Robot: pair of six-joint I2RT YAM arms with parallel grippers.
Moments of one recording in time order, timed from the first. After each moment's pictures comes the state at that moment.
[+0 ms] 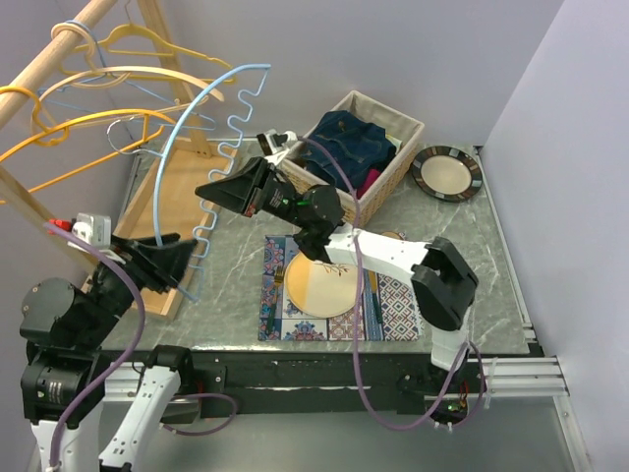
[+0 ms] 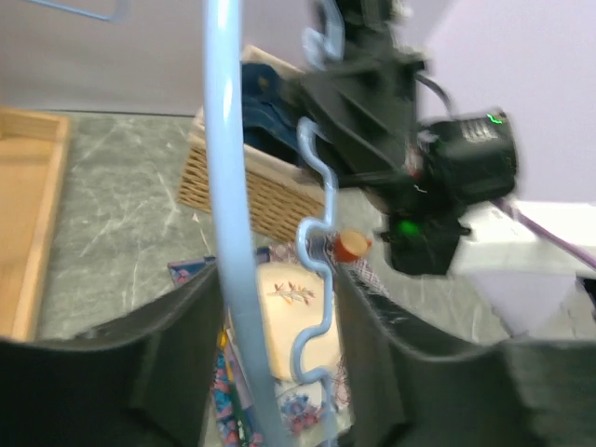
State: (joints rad) left arm -0.11 0.46 1.23 -0.72 0.34 -0.42; right arm 0.96 1.86 1.46 1.15 -0.41 1.36
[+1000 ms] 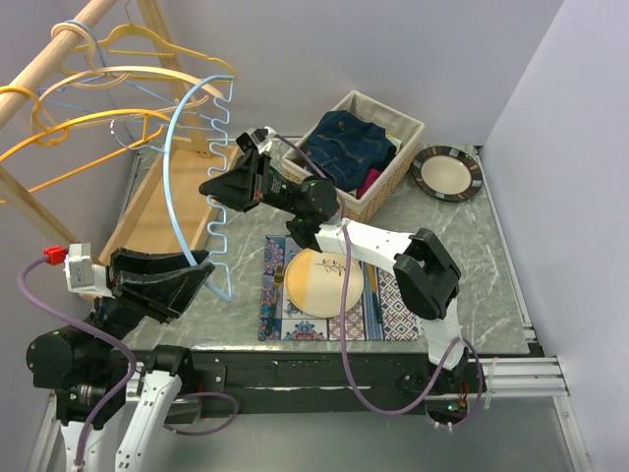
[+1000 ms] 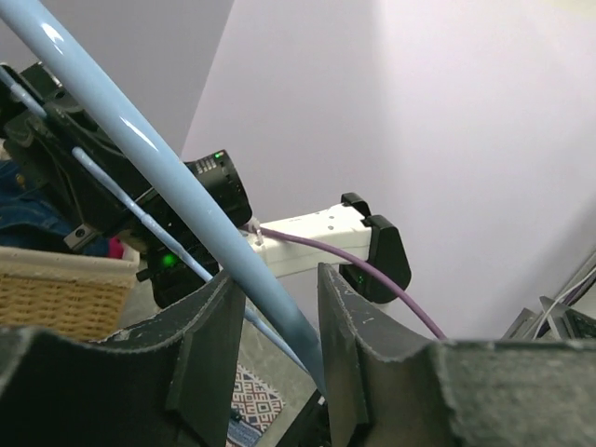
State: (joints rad) left arm -0.11 0.25 0.91 -0.07 0.67 -0.86; right arm 0.91 1.99 1.60 1.27 -0.57 1.88
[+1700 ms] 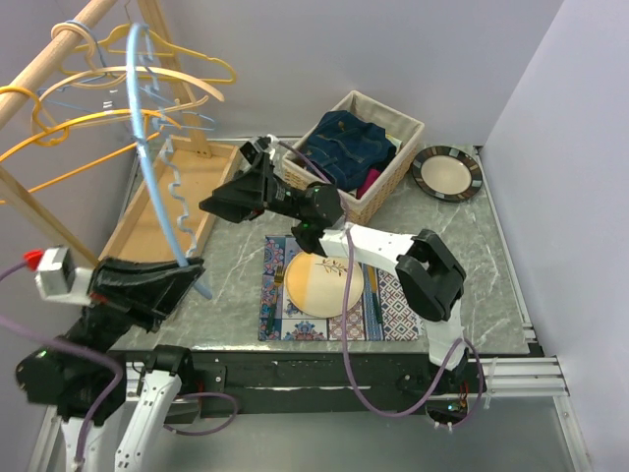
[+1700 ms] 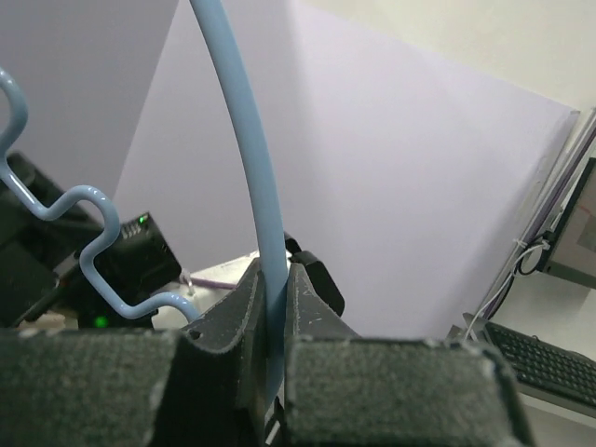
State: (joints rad) left arm -0.12 0.27 0.88 0.19 0.69 -1.09; right arm 0.91 1.97 1.52 1.31 -0.60 1.87
